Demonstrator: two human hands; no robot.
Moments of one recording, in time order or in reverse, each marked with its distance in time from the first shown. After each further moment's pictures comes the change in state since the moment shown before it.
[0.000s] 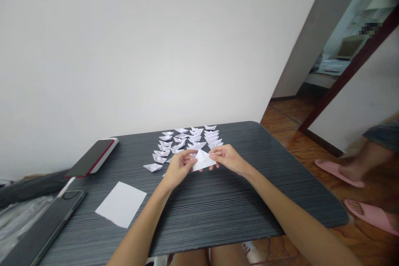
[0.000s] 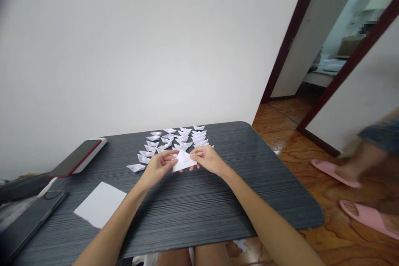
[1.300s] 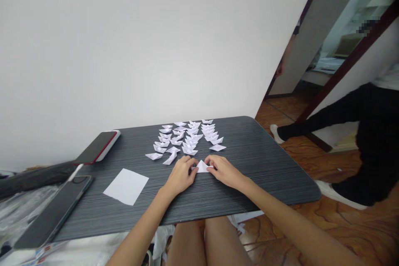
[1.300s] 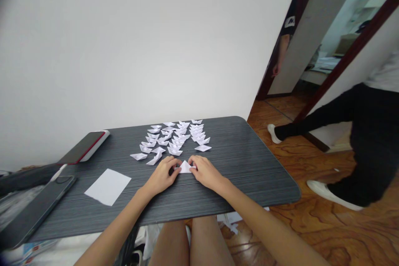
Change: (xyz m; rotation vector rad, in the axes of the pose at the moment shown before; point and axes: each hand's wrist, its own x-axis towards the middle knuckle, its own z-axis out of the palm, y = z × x) left_hand -0.039 -0.015 0.021 0.812 -0.020 0.235; right_hand -0.050 0.008 0.028 -0.704 0.057 -0.086
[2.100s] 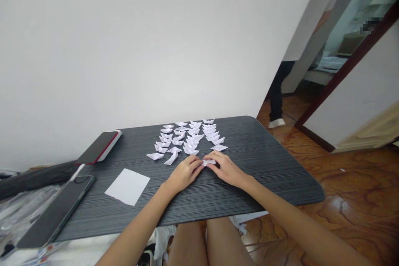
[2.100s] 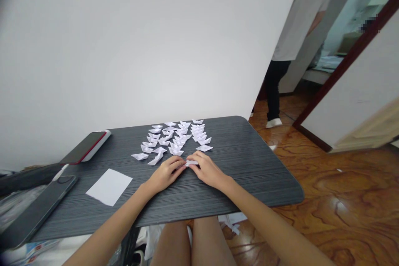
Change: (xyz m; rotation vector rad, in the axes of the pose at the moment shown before) left_hand 0.005 -0.005 0.002 -0.104 0.027 0.236; right_hand 0.002 0.005 0.000 0.104 0.098 -0.196
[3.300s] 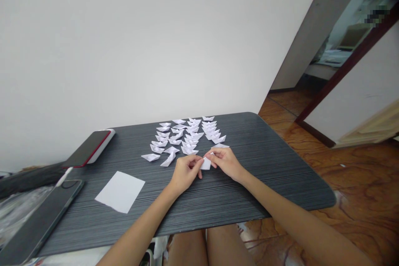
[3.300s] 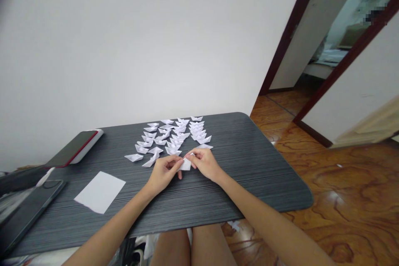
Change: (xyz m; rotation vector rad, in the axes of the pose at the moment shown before) left_hand 0.011 0.005 0.010 -0.461 0.111 -0.392; right_hand 0.020 0.011 0.007 0.680 0.101 0.334
